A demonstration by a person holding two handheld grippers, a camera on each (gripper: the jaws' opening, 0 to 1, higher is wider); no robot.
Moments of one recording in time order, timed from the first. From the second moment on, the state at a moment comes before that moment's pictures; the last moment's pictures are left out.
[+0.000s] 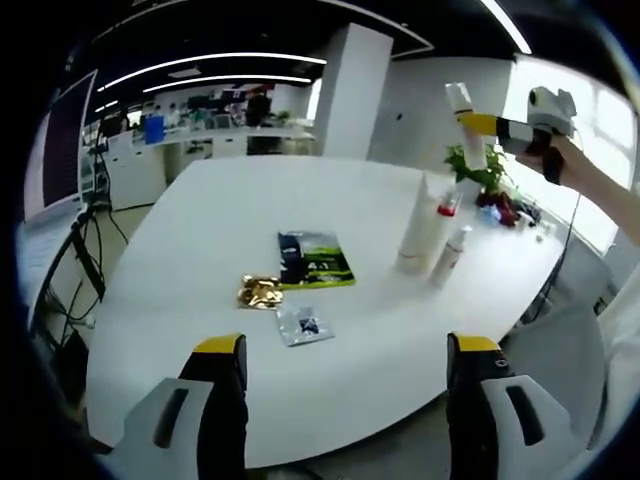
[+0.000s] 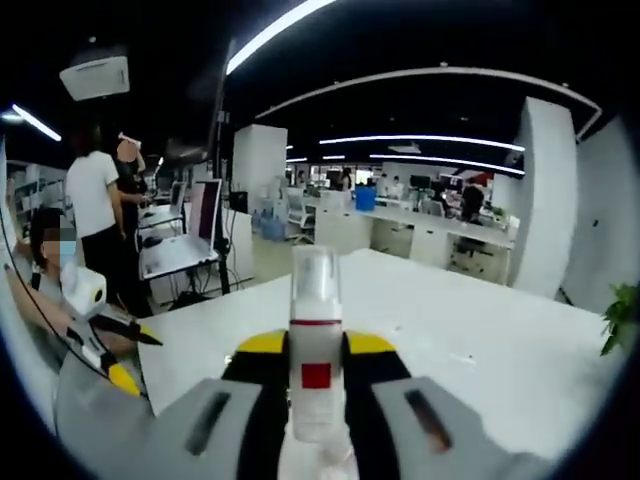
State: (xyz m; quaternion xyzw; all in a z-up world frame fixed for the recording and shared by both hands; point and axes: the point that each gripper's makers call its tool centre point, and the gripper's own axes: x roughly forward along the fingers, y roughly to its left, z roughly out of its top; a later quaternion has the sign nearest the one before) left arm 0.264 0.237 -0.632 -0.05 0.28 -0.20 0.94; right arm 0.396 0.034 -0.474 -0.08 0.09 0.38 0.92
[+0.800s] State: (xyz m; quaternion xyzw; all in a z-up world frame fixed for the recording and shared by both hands) left arm 0.266 0.149 -0.591 -0.01 0.26 -0.29 0.92; right arm 0.316 0.035 -0.506 0.07 0.08 0.30 0.95
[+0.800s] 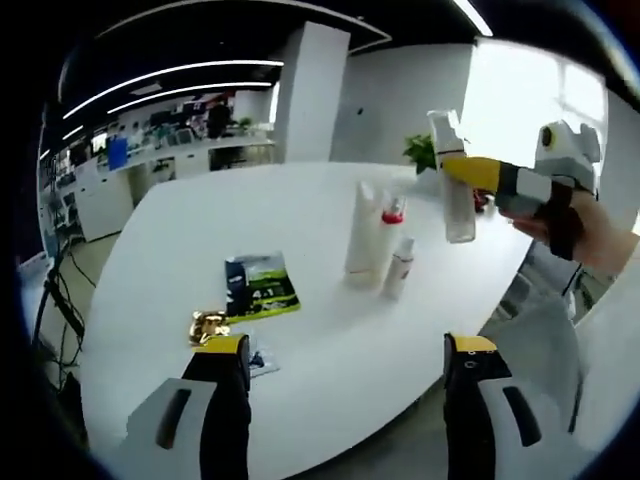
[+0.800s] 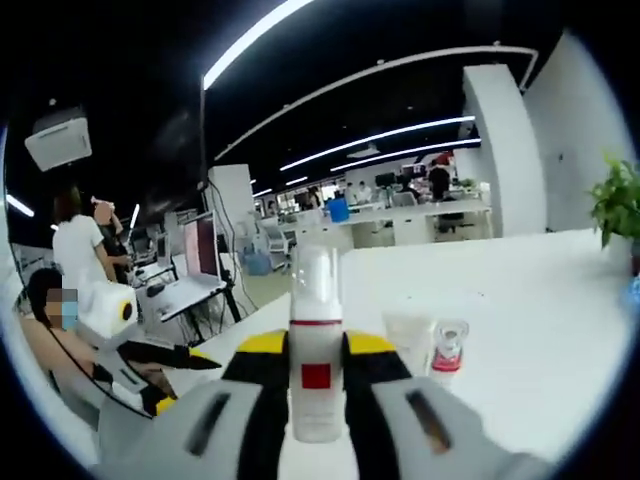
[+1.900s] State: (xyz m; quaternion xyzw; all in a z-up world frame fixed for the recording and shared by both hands) left arm 0.266 0.039 -0.535 0.00 0.19 -0.44 0.88; right arm 0.283 0.053 -0.503 0.09 0.08 0.33 0.94
